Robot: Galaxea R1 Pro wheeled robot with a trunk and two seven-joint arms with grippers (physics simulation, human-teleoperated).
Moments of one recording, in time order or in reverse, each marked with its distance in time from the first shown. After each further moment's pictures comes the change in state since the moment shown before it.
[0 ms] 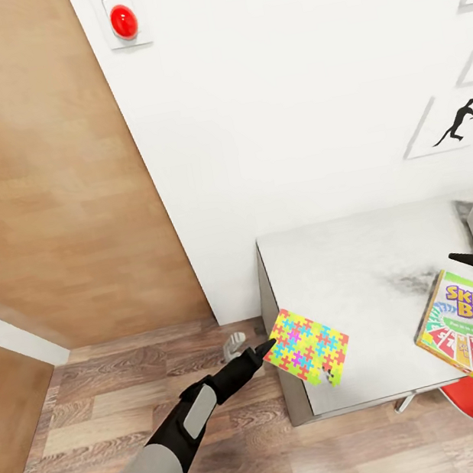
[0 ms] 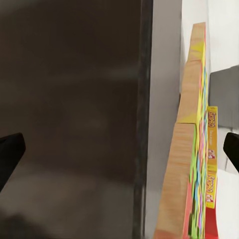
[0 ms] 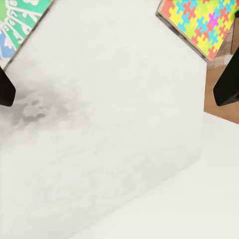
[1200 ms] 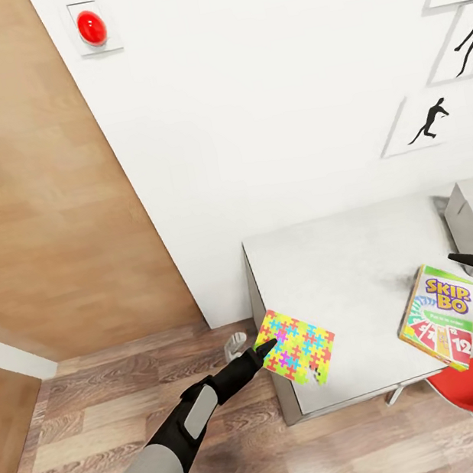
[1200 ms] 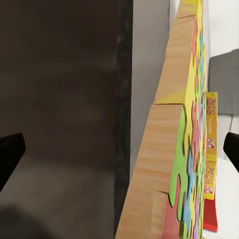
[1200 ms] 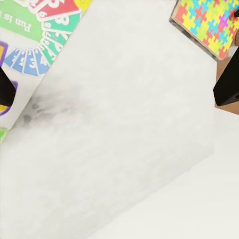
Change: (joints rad) left arm 0.001 -0.003 -0.001 0.000 0.000 0.001 0.000; right arm 0.000 0.002 0.000 0.000 0.000 0.000 0.000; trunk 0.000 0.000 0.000
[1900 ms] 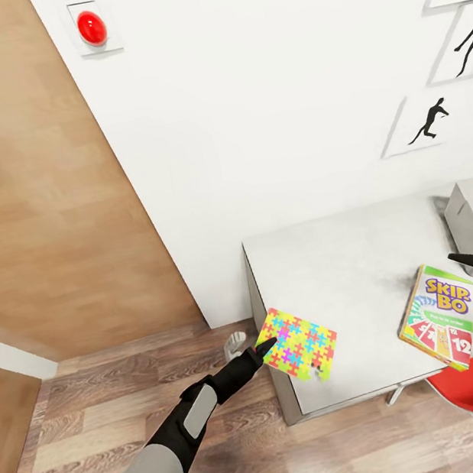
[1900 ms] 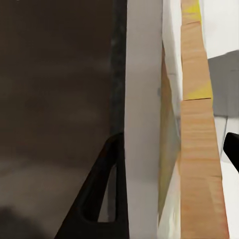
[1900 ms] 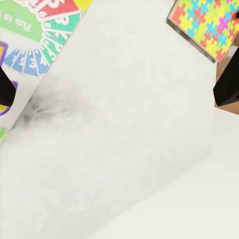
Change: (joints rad) left arm 0.000 0.001 0.002 -0.002 0.010 0.005 -0.011; right arm 0.000 0.000 0.000 0.000 0.000 0.000 0.000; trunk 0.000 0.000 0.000
